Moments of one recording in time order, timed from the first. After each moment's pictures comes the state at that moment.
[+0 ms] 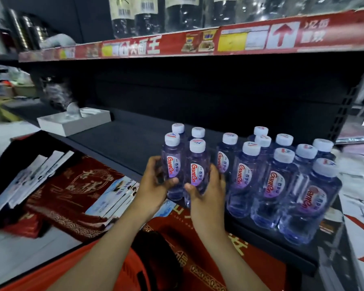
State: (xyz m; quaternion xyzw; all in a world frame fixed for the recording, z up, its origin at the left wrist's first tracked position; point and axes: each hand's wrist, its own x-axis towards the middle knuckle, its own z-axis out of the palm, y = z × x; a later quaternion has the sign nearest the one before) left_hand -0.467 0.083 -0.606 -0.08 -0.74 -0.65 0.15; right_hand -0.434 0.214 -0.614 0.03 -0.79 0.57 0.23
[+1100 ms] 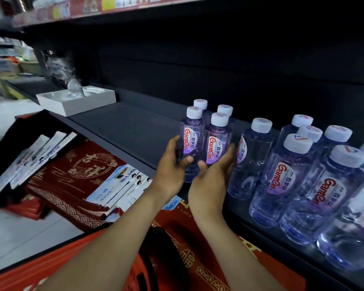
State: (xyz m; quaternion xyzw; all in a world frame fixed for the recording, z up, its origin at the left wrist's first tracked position) left_hand -0.532 0.087 -0.622 -0.06 -0.76 -0.63 0.15; right_hand -0.505 0.170 -0.630 -0.07 -0.80 0.52 0.30
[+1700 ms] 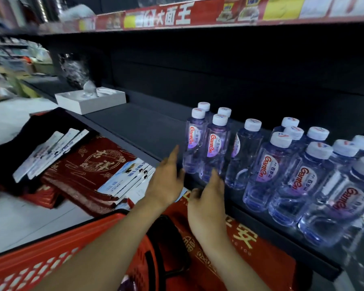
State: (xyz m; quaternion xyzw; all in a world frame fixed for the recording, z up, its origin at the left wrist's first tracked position) left_hand -0.482 0.073 -0.632 -0.05 -0.90 -0.39 0.18; right_hand -0.424 0.185 -0.630 0.01 -0.86 0.50 0.12
